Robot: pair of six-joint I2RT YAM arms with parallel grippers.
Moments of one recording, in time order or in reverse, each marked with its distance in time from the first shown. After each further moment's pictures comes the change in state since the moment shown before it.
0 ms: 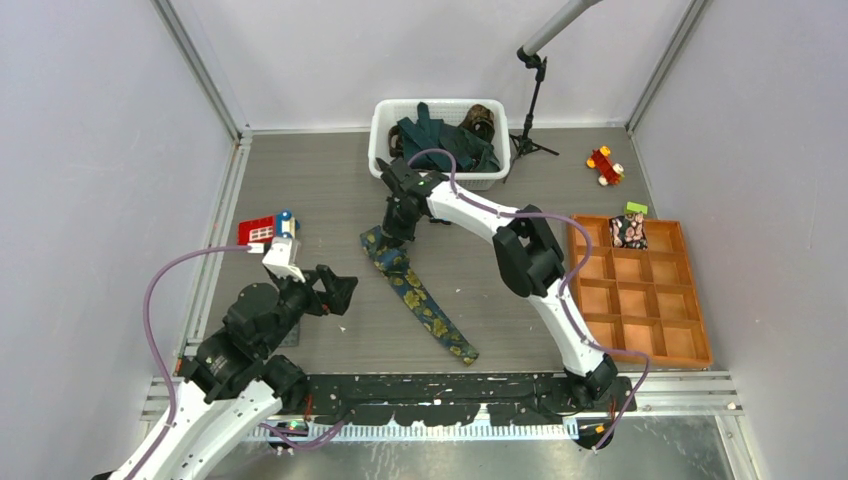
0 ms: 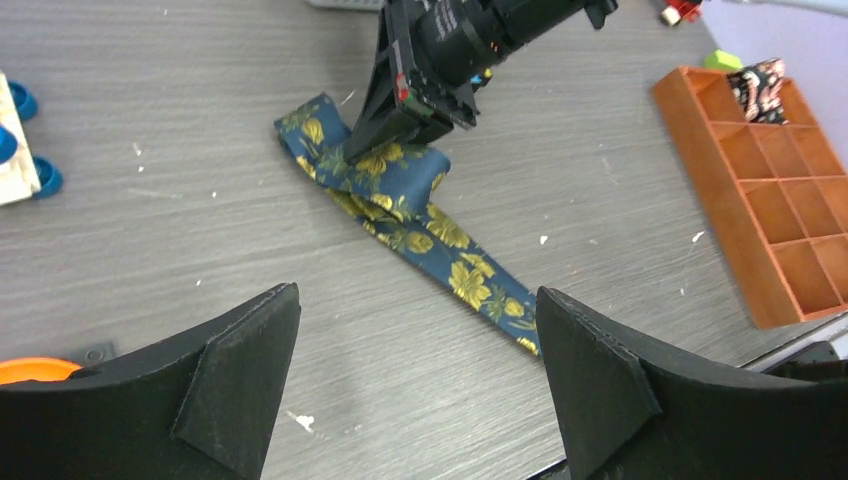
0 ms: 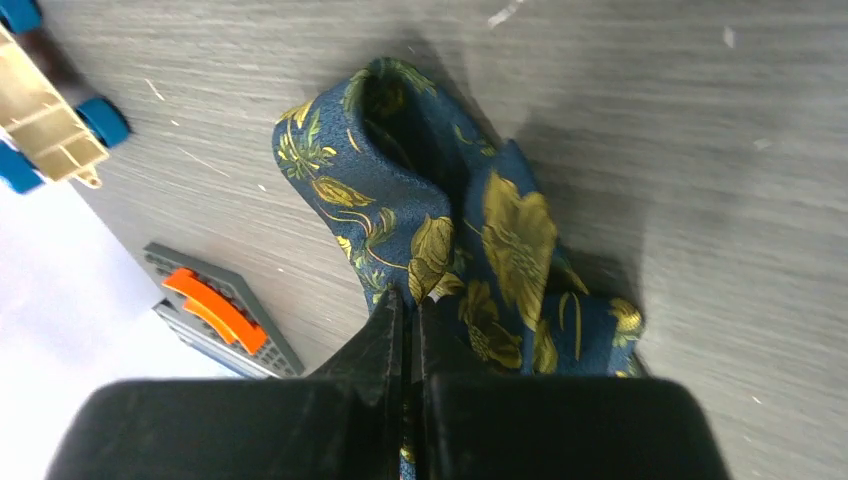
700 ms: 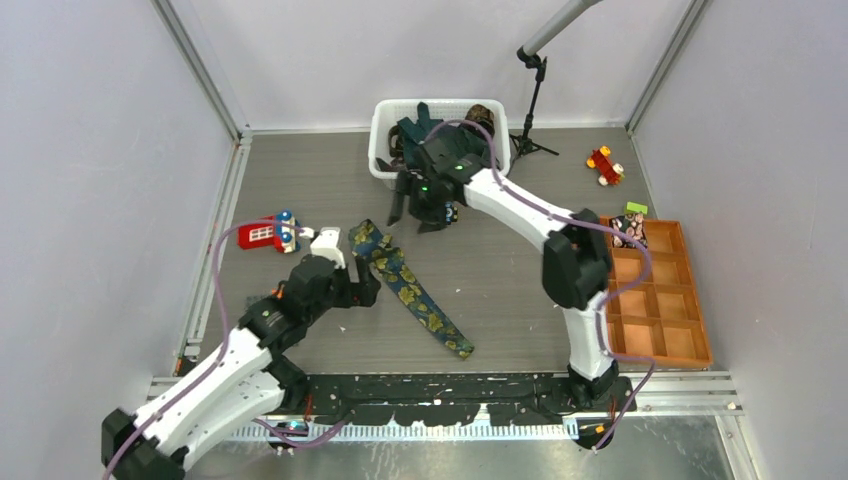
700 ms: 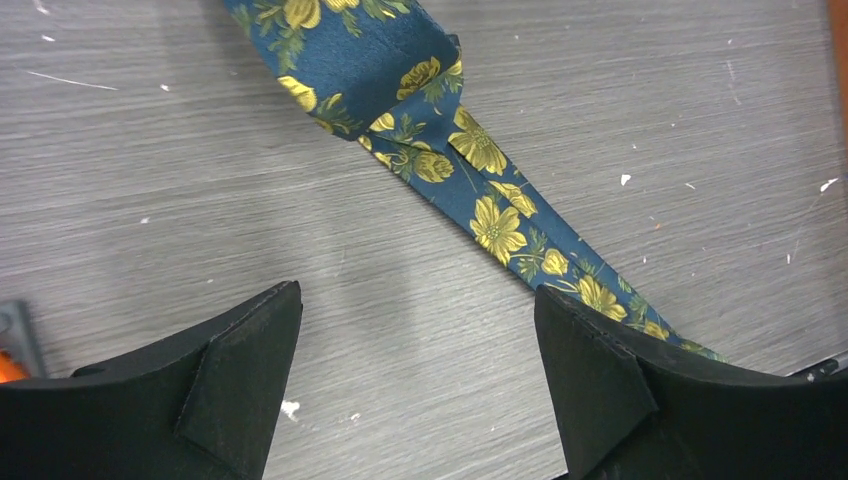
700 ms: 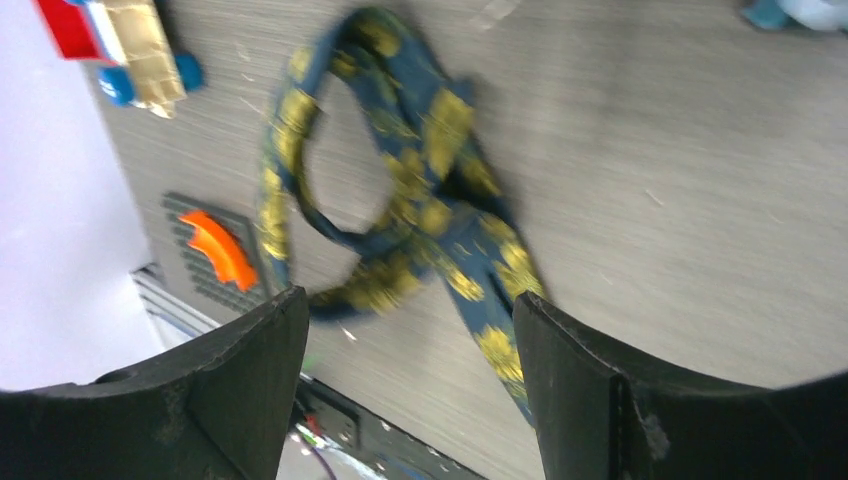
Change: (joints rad) left arm 0.000 0.341 -0.079 0.109 0.013 -0.076; right arm -0.063 -0.215 -0.094 0.021 0.027 -0.175
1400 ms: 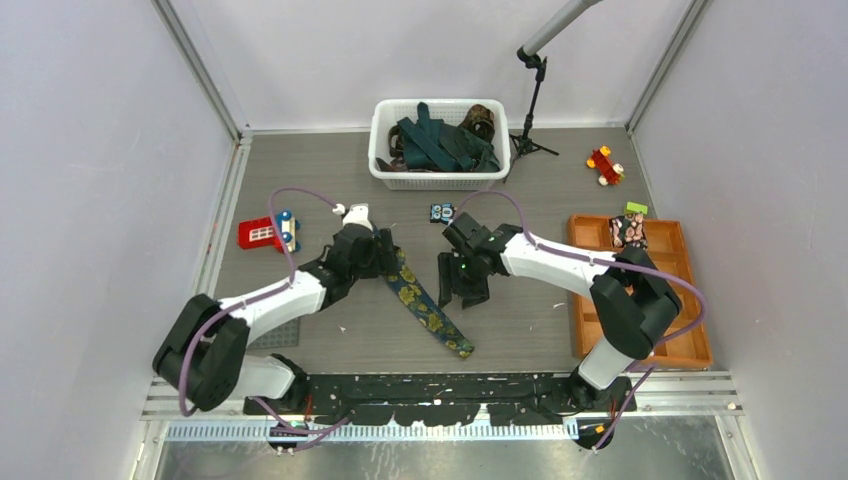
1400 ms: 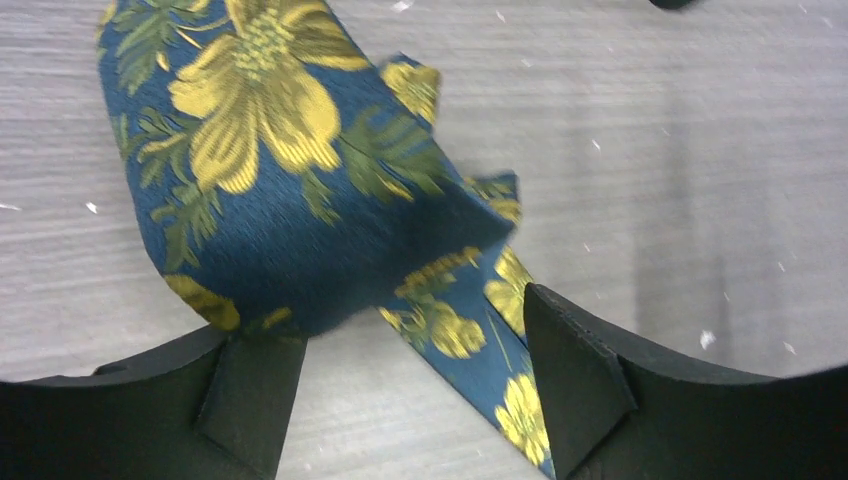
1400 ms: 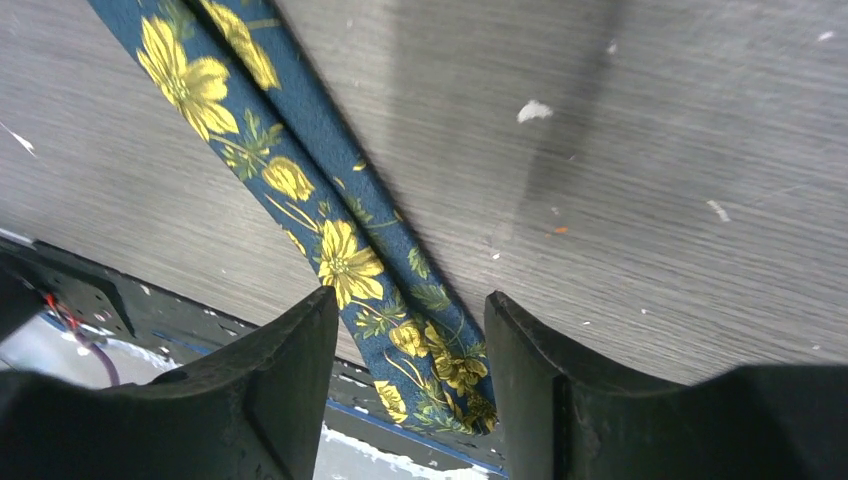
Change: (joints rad) left arm 0.050 0.639 0.066 0.470 -0.026 -0.034; right arm 0.069 -0.500 -0.861 0.097 0.072 -0.076
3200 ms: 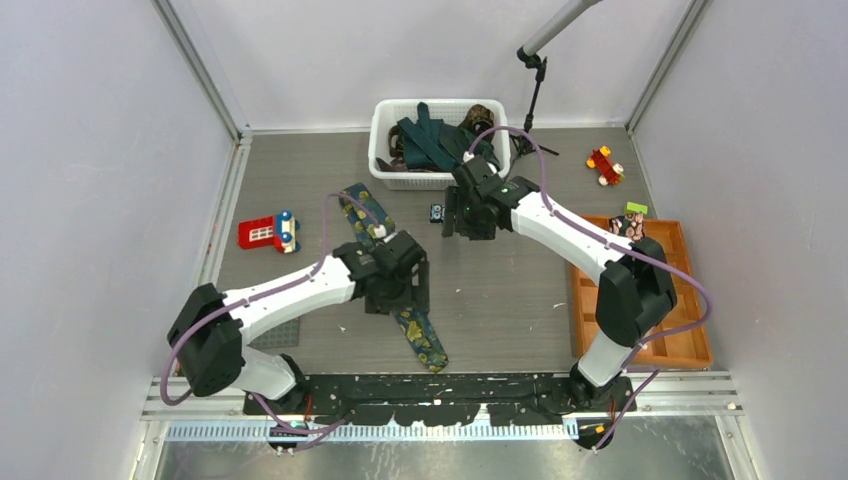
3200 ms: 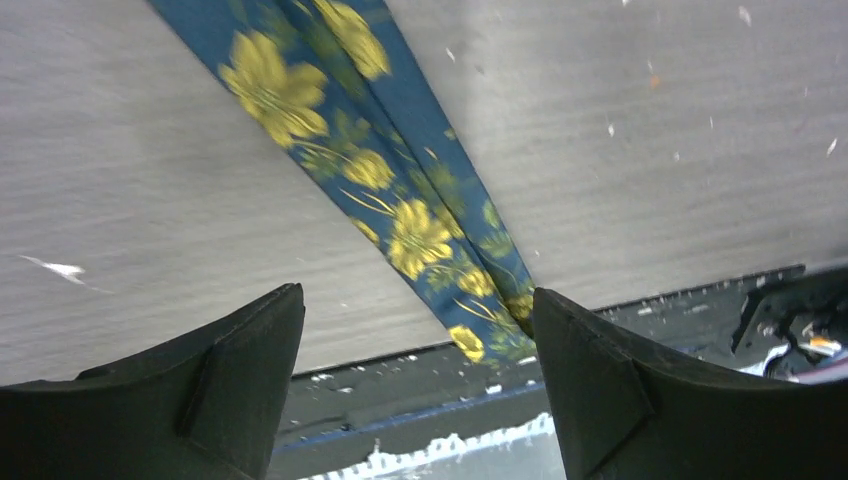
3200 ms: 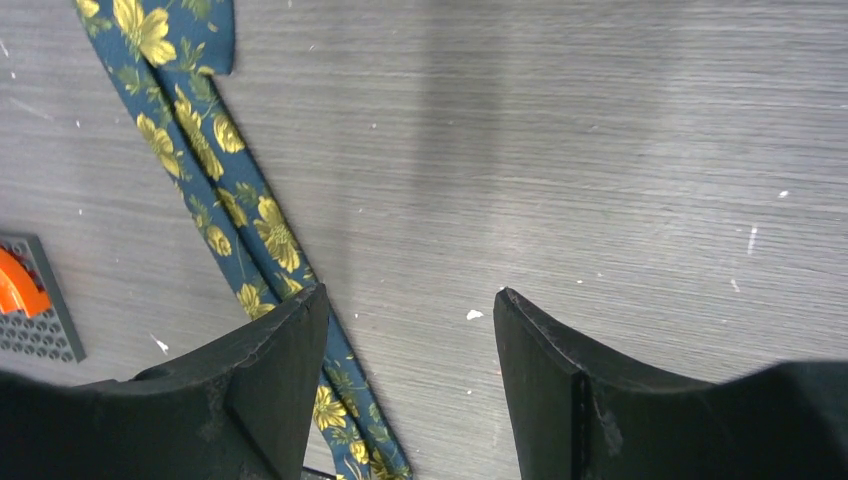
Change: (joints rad) left arm -0.254 0.098 0.413 -0.805 0.130 -0.304; right arm -0.124 0.065 0.337 -0.061 0.238 -0.074
